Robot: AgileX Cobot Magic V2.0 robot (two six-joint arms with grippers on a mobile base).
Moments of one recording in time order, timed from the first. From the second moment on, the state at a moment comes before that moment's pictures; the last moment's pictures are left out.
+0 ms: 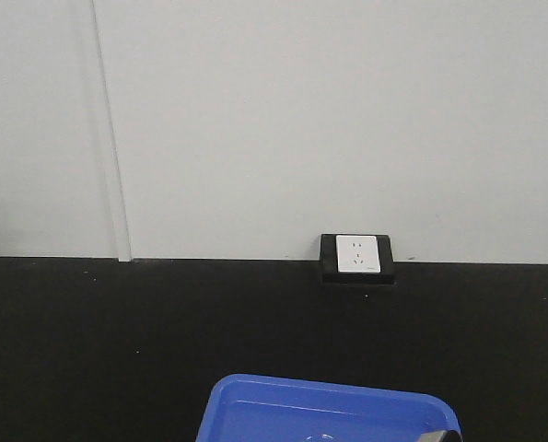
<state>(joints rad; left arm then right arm) 0.00 -0.01 0.03 0.03 0.36 -0.01 0.15 1.99 -0.50 -0.85 -1.13 0.27</state>
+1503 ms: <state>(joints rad) 0.00 -0.01 0.03 0.03 0.36 -0.01 0.28 0.94 -0.69 -0.71 0.37 0.70</state>
